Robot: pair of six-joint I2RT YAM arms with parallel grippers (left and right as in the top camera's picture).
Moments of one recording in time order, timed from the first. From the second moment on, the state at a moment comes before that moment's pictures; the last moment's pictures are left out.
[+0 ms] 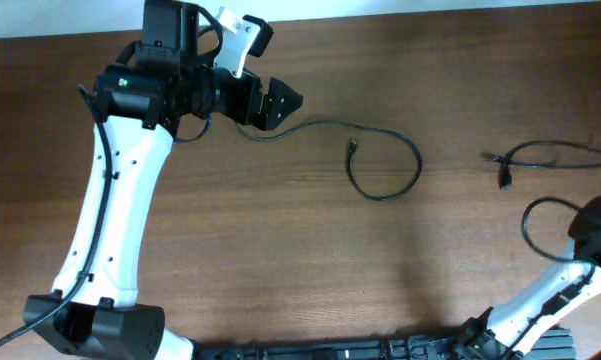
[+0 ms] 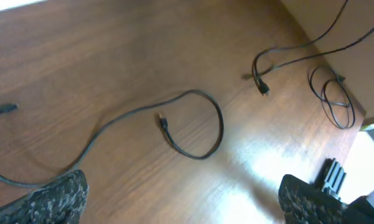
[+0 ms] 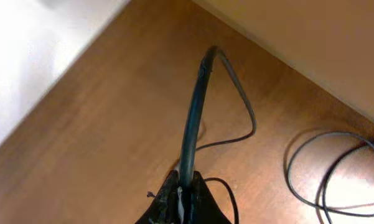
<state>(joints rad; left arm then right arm) -0.23 1.70 1.85 -1.05 0.63 0.14 -0.69 2.18 2.74 -1.53 0.01 0.26</state>
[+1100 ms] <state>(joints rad) -0.23 1.70 1.85 -1.09 0.63 0.14 -0.72 2.21 2.72 -1.69 -0.44 0.04</state>
